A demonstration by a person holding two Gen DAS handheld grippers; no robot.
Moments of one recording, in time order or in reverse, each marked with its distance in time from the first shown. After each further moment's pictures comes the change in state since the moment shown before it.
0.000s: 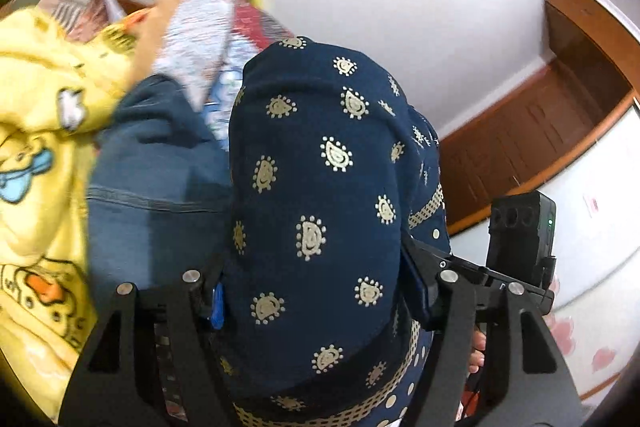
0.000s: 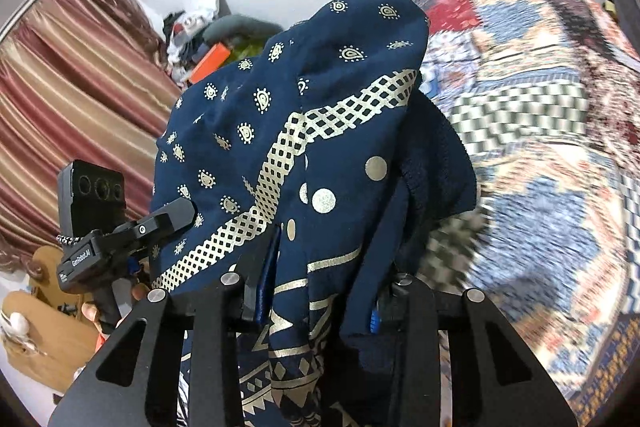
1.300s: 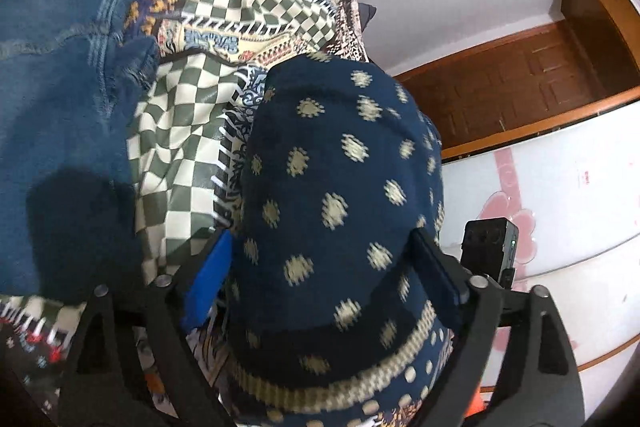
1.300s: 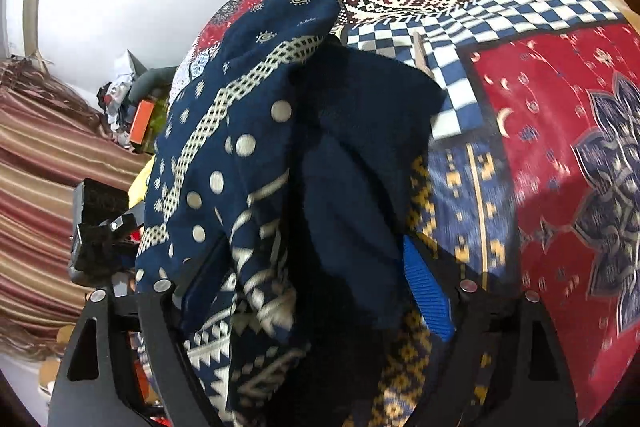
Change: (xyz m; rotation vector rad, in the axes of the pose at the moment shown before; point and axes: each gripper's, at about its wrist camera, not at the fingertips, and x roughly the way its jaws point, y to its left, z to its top) left arm 0.193 -0.066 -0.100 -0.084 0.338 -0.135; right arm -0.125 -0.204 -0.117 0.360 -0.071 -0.060
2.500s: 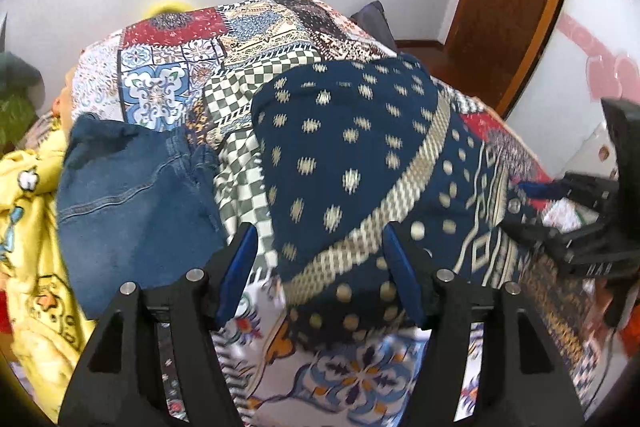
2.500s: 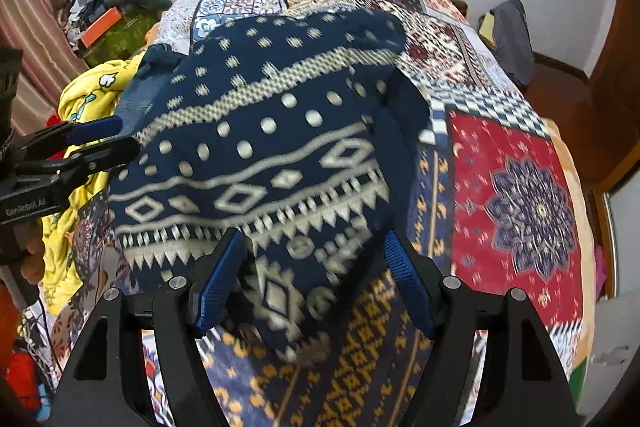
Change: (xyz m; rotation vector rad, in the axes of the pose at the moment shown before) left arm -0.030 -0.102 -0.096 0.628 -0.164 0.609; right arm -0.060 0.080 -0.092 -0.398 -0.050 -0.465
